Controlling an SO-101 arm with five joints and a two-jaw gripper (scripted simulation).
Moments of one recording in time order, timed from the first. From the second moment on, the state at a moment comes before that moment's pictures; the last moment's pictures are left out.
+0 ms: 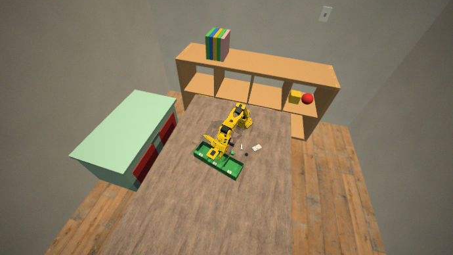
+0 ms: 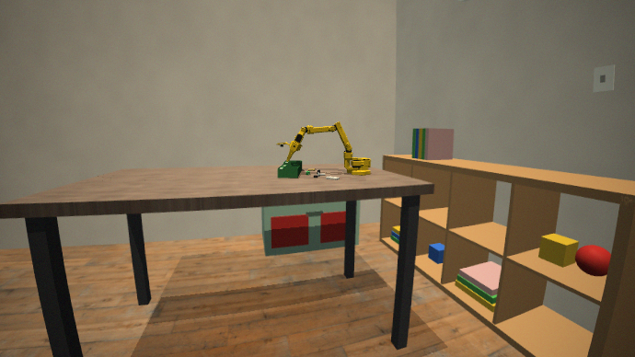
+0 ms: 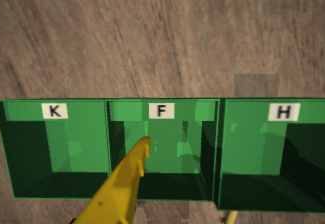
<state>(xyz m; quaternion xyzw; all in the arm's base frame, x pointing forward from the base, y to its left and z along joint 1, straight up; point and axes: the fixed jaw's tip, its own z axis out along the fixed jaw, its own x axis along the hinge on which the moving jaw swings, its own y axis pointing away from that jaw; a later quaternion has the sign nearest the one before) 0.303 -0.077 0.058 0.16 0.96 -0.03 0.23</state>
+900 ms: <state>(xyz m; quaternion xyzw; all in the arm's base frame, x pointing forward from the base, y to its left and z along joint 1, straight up) 0.318 -0.019 0.061 0.18 0.95 0.02 0.25</state>
